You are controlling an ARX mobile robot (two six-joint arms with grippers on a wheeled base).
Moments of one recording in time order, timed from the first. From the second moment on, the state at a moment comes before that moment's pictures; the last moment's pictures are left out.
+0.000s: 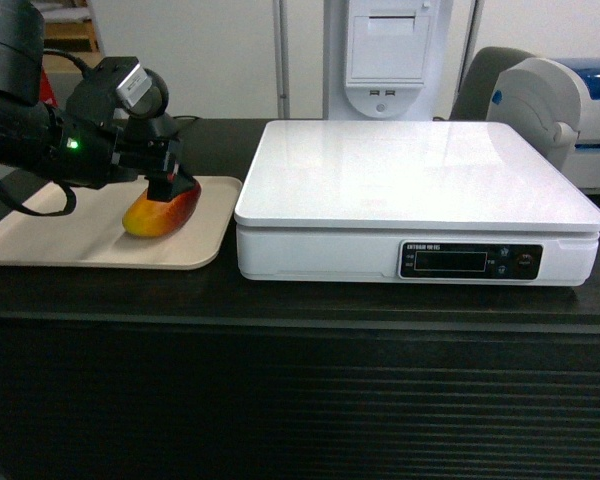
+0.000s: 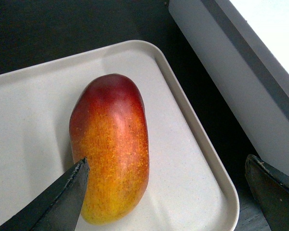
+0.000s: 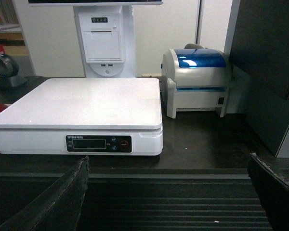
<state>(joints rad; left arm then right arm) -0.02 2.16 1.44 0.07 0.31 0.20 0.00 0.00 0.01 0.00 0.00 0.00</state>
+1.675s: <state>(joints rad) 0.01 2.47 1.77 -0.07 0.26 0.24 0.00 0.00 0.01 0.00 0.00 0.00</state>
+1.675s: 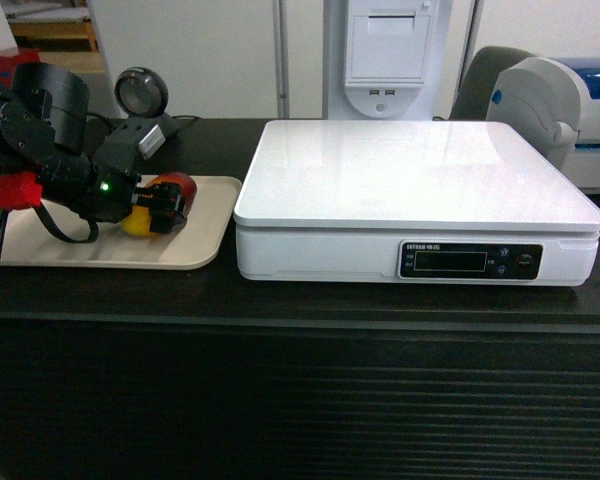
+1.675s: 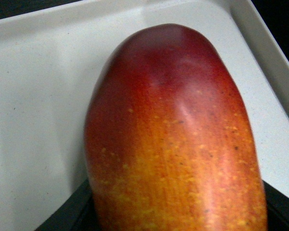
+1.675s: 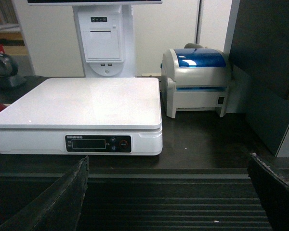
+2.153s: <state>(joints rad) -0.10 2.25 1.78 -0.03 0.23 0.16 0.00 0.00 0.01 0.00 0.00 0.00</state>
